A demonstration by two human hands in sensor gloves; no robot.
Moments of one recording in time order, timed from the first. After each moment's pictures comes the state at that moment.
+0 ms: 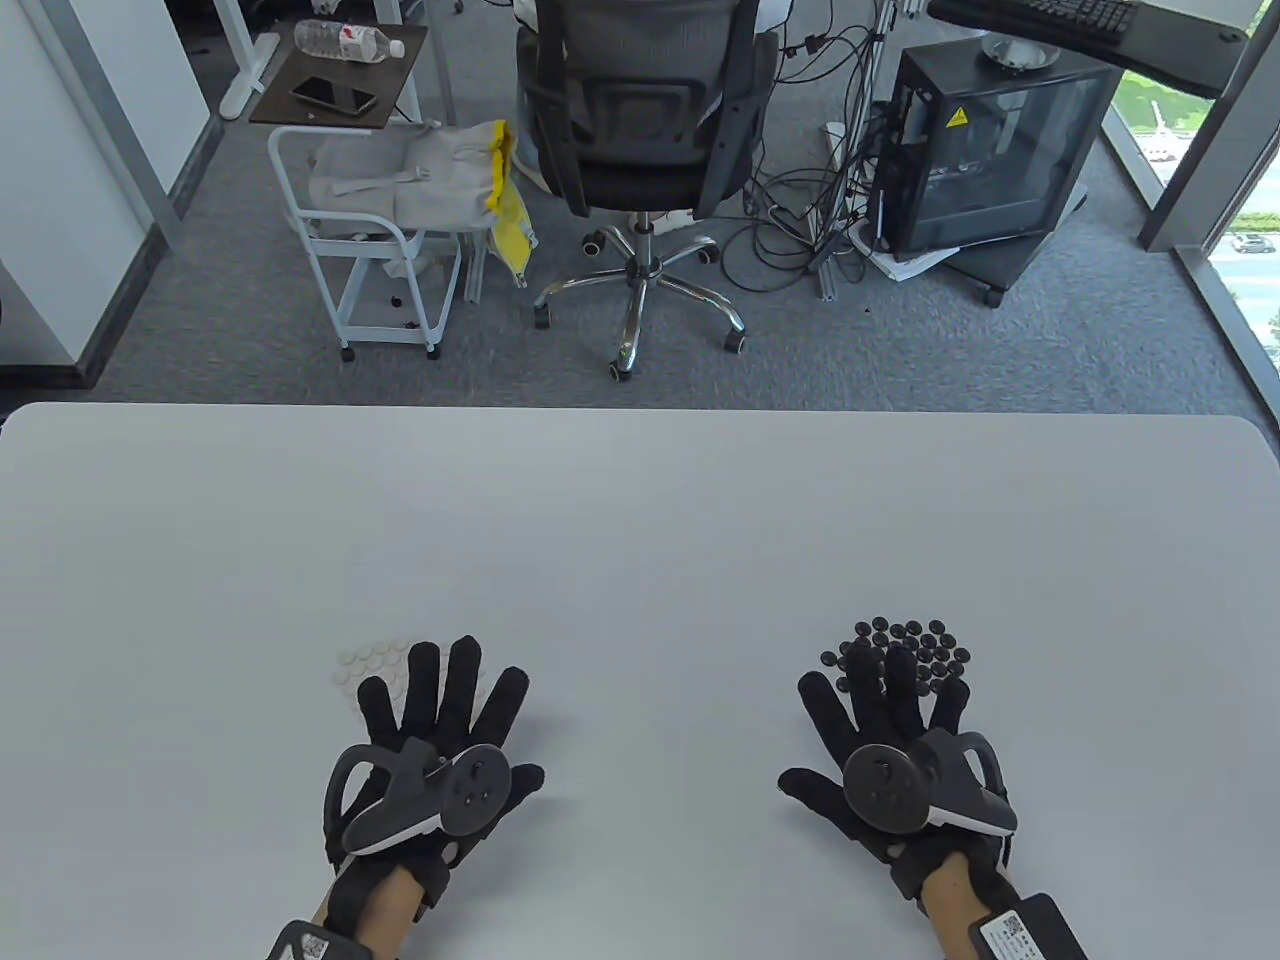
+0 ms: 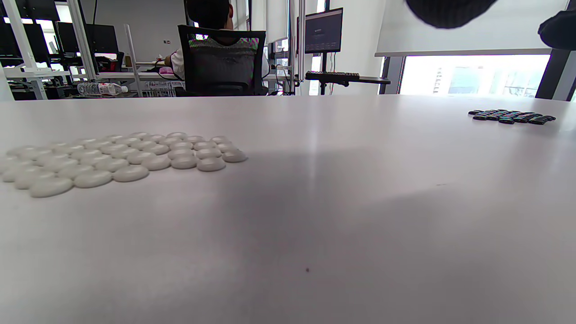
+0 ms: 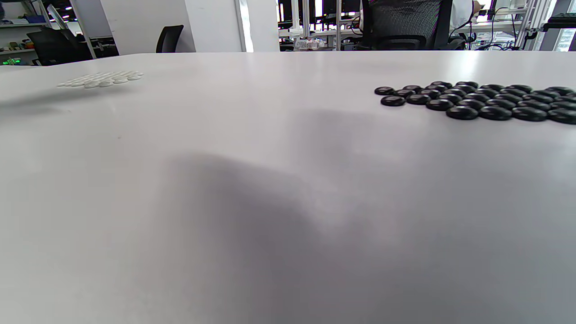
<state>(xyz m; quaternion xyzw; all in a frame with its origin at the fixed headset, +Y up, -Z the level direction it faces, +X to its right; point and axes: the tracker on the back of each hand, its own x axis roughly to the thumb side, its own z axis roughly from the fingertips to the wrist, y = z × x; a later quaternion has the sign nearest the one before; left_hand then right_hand) -0.199 -0.745 -0.255 -0.07 -0.18 -0.02 0.98 0.198 -0.750 -0.260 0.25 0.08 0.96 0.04</state>
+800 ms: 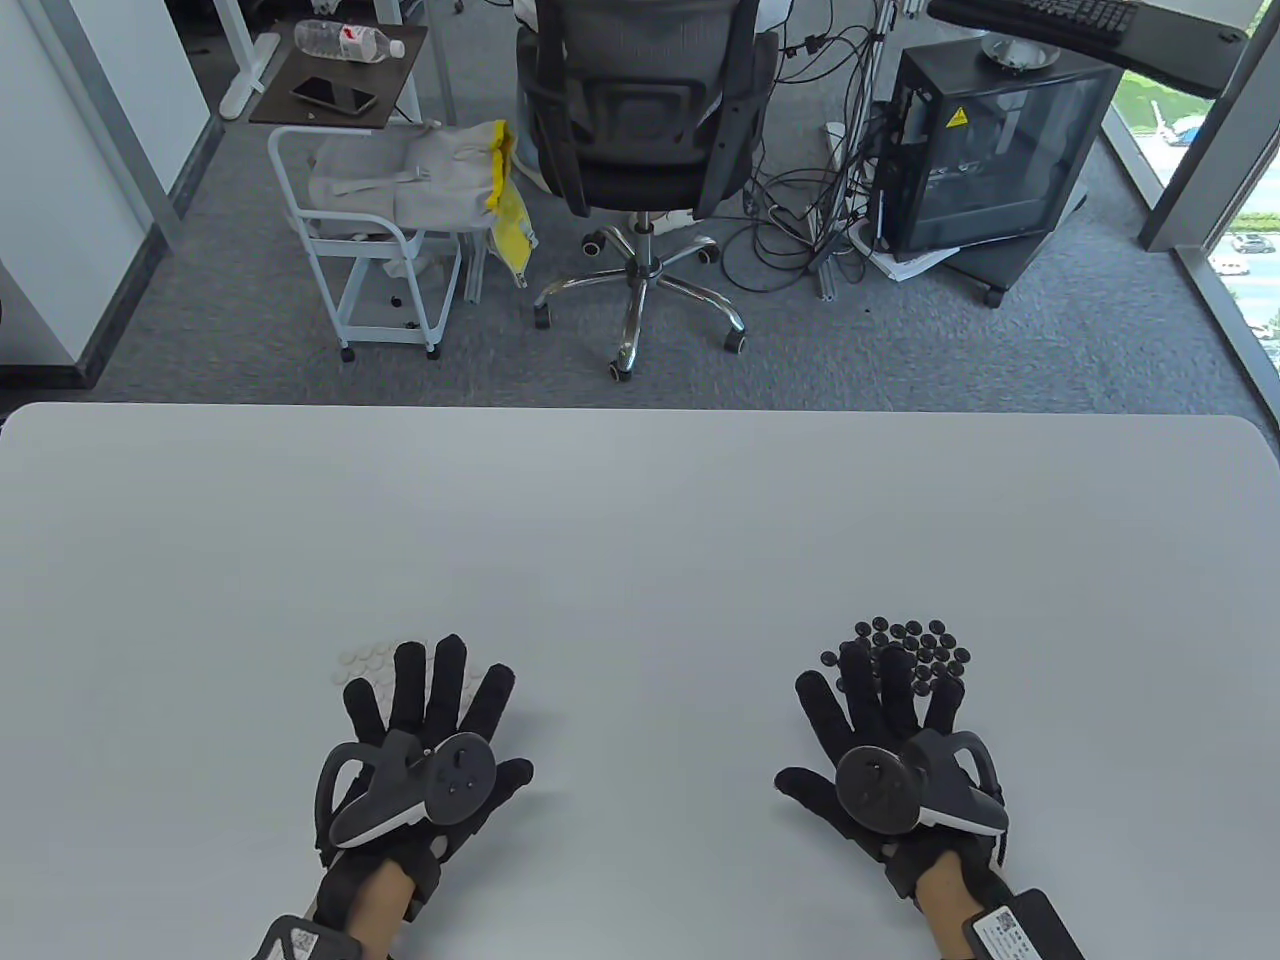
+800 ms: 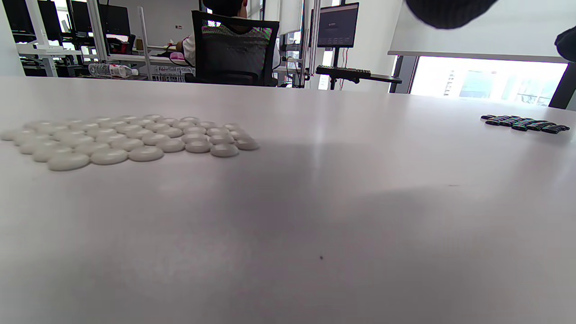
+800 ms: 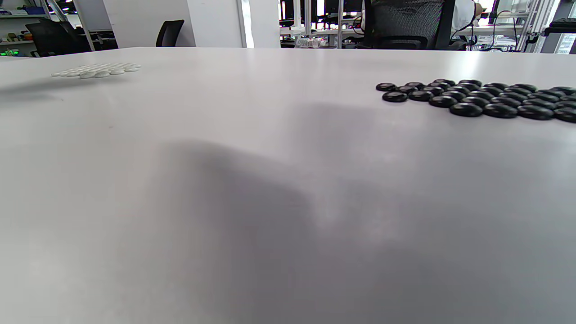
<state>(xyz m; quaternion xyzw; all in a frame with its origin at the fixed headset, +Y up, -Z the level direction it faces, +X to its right) -0.210 -0.748 -0.260 -0.08 -0.16 0.00 0.98 0.193 -0.752 -0.261 0.25 0.08 0.96 0.03</state>
